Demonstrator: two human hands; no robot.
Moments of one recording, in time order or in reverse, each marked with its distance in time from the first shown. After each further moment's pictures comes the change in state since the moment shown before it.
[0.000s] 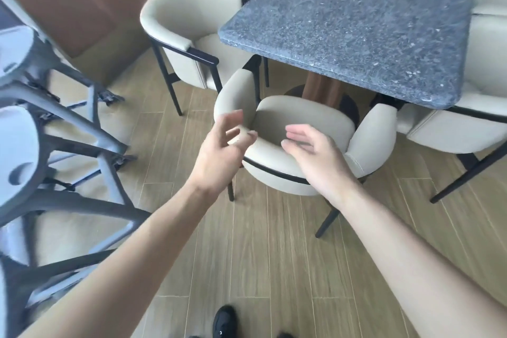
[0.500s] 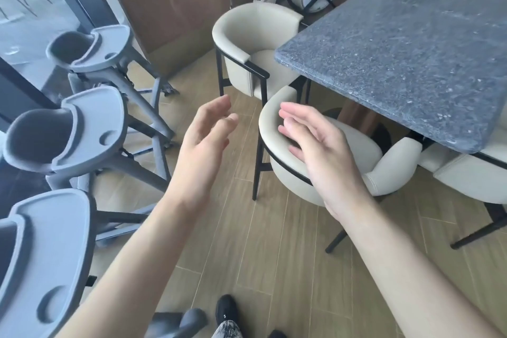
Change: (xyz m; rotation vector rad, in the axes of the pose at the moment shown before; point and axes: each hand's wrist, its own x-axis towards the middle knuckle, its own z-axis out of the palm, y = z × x) left_hand -0.138 0.105 -0.071 -0.178 0.299 0.094; right_hand -0.113 -0.142 0.001 0.348 -0.208 -0.239
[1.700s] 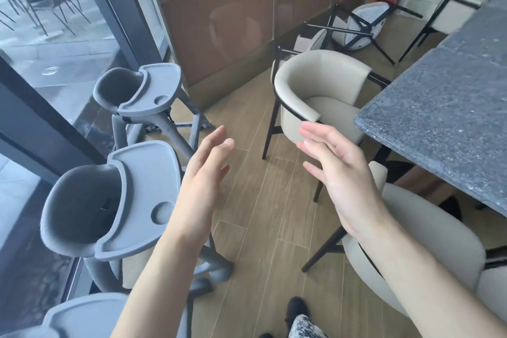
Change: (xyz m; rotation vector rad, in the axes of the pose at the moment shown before) left_hand 0.306 -0.004 -0.267 -0.114 0.069 -0.077; right_hand 0.303 -0.015 0.274 0.028 0.007 0.060
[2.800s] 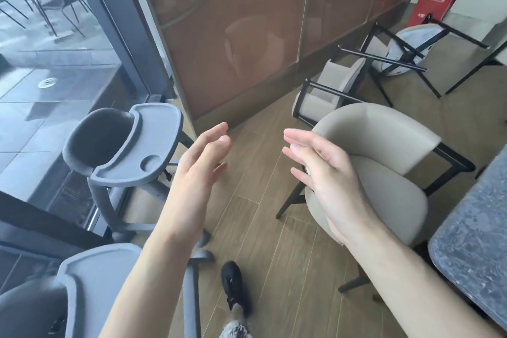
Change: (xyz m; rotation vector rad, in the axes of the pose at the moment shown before) left_hand 0.462 0.033 -0.011 -0.035 0.066 0.051; right_hand 0.463 -0.010 0.102 -0.006 -0.138 0.054
